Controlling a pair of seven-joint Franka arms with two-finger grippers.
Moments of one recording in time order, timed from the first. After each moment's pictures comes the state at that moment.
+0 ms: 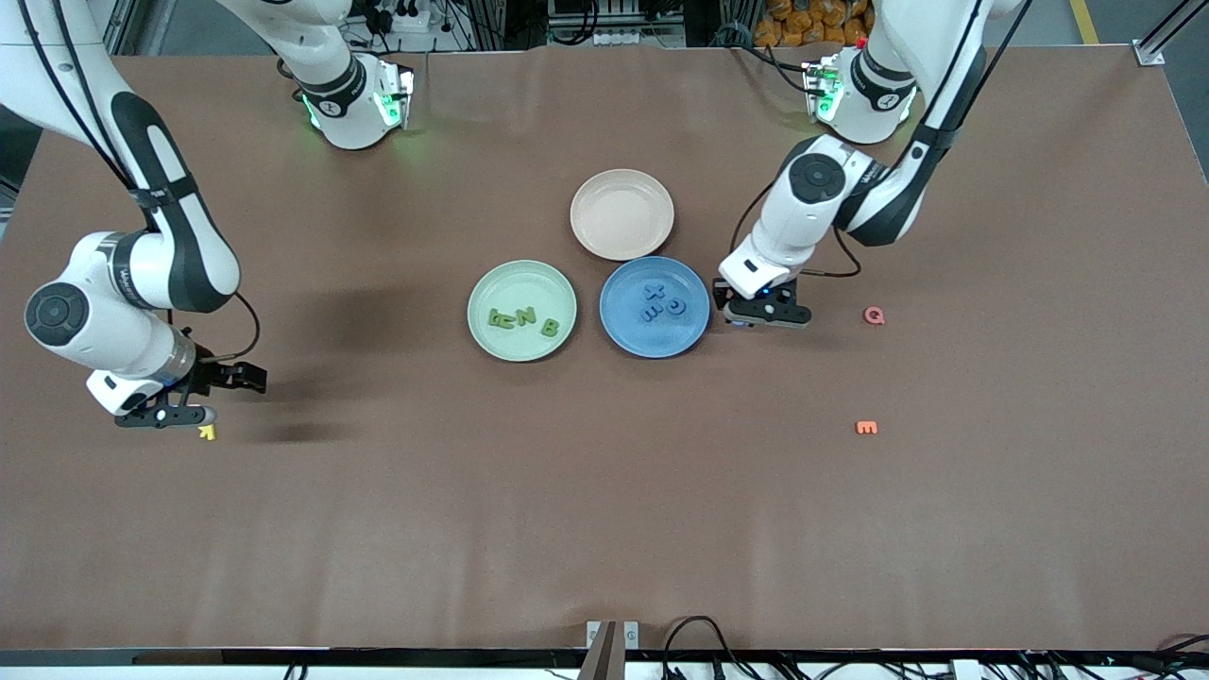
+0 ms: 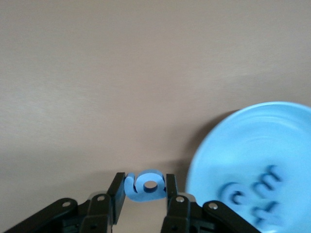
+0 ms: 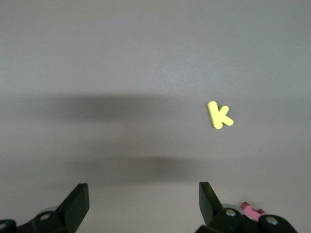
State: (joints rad) left arm -0.38 0.29 -0.21 -2.32 0.11 2.77 -0.56; right arm -0.30 0.43 0.15 -1.99 -0.16 2.41 -0.09
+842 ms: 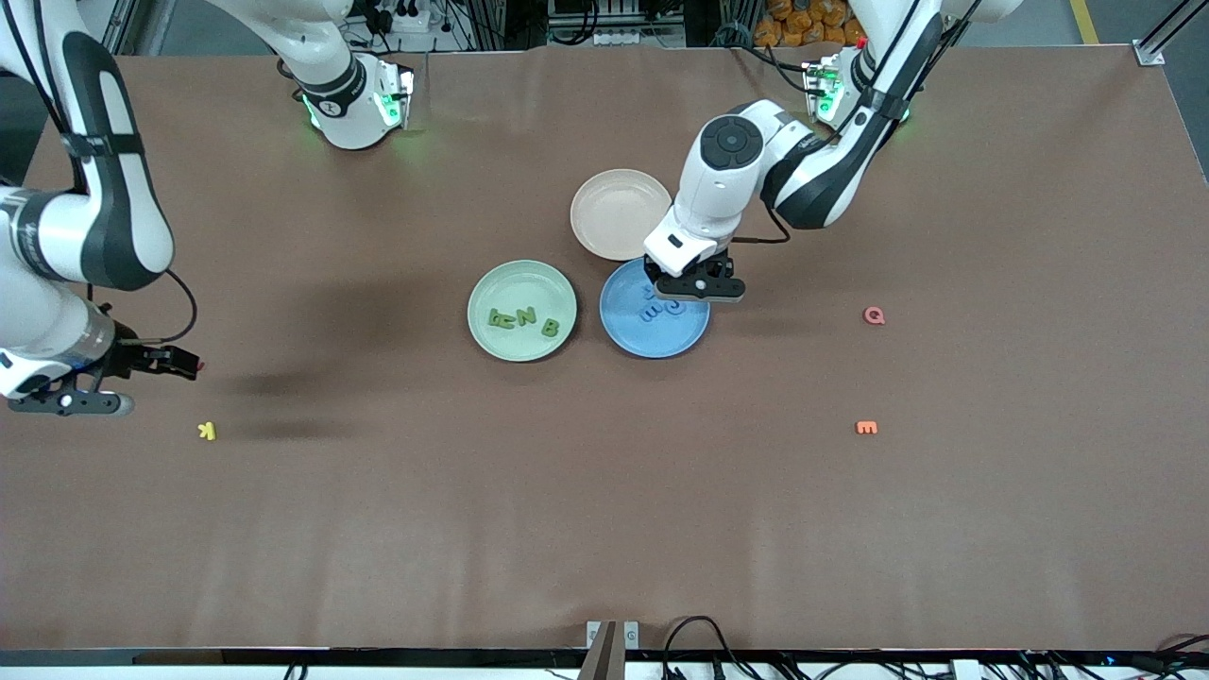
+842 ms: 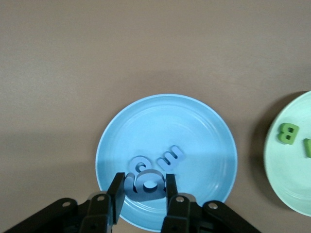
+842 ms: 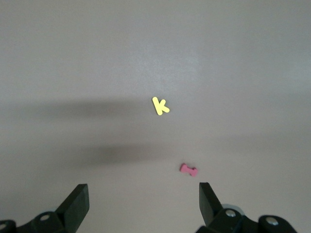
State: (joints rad) left arm -0.46 0.30 -0.30 -2.08 0.11 2.47 -0.80; right arm -0.18 0.28 -0.01 -1.89 -0.16 2.16 -0.09
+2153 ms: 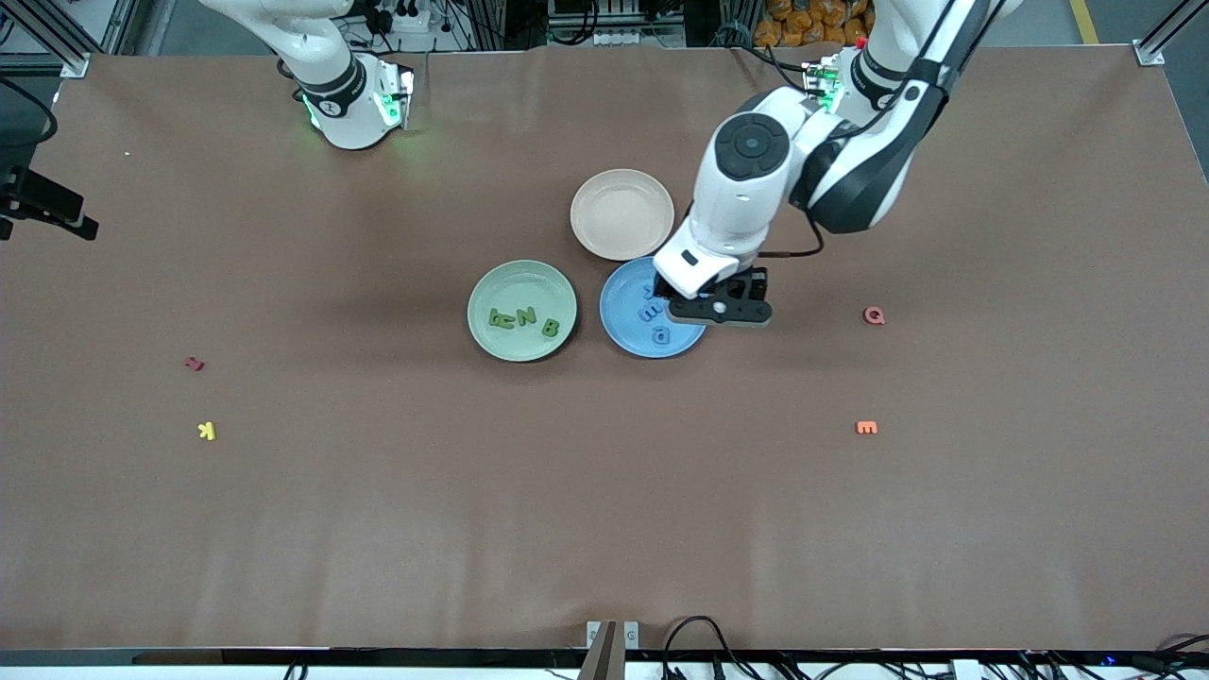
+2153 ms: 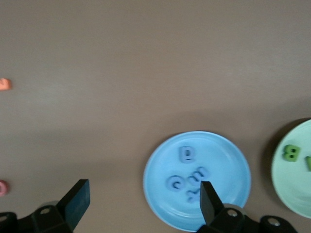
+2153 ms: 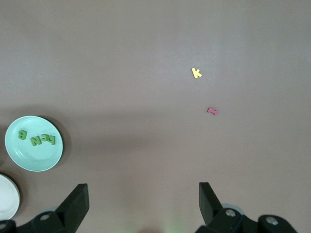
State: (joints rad) left arm -0.45 0.30 -0.22 -1.80 0.11 2.13 -0.61; right arm -0.08 0.02 -0.03 -1.46 0.03 1.43 -0.09
